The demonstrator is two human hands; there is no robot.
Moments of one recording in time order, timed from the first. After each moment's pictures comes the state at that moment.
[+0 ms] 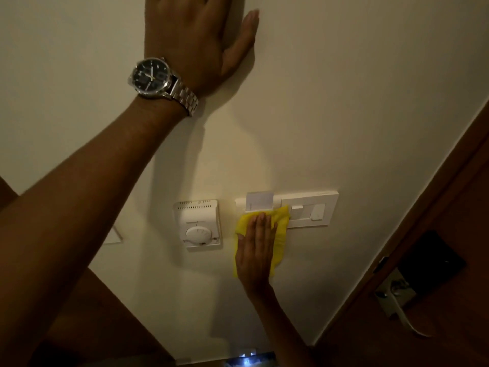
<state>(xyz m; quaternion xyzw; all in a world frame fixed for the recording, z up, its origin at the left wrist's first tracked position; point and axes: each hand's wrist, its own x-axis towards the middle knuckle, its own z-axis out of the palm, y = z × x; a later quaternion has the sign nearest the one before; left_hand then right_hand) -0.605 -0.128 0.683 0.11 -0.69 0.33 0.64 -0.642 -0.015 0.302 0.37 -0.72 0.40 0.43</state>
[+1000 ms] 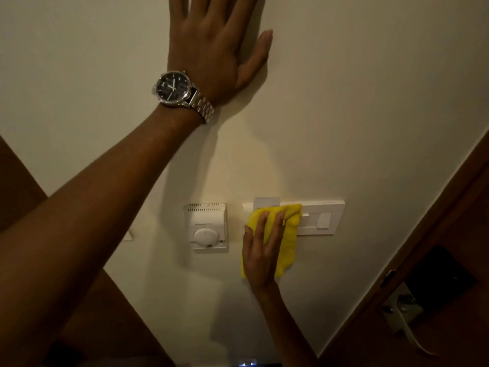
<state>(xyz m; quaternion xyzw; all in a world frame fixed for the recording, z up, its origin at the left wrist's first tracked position) -0.607 -0.125 0.689 0.11 -0.68 0.33 0.64 -0.645 -0.015 0.326 0.33 -0.73 0.46 0.39</state>
